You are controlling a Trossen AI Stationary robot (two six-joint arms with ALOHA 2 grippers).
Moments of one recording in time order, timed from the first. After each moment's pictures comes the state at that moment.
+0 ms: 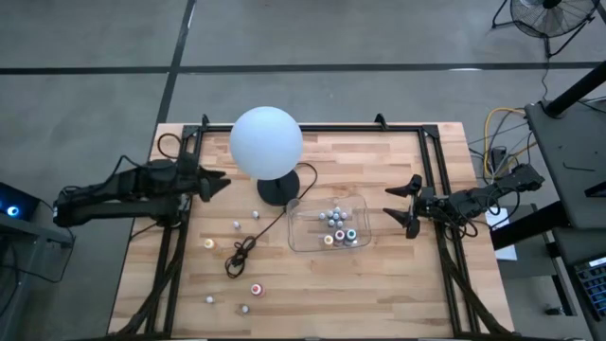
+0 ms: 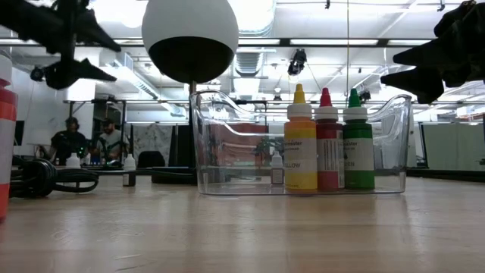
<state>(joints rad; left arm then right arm) 0.15 0.38 0.52 -0.57 -0.20 -0.78 0.42 0.10 0.01 0.07 0.64 0.19</state>
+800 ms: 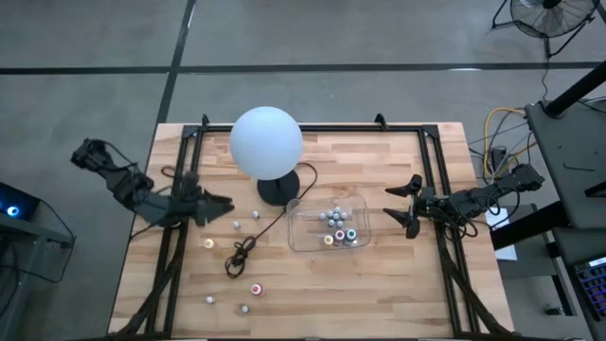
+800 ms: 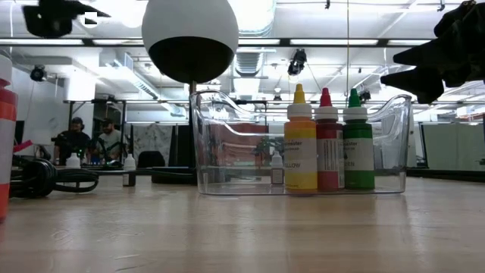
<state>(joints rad) -0.60 0.70 0.77 -0.55 -0.74 -1.25 0.42 0.10 0.01 0.07 0.64 0.19</state>
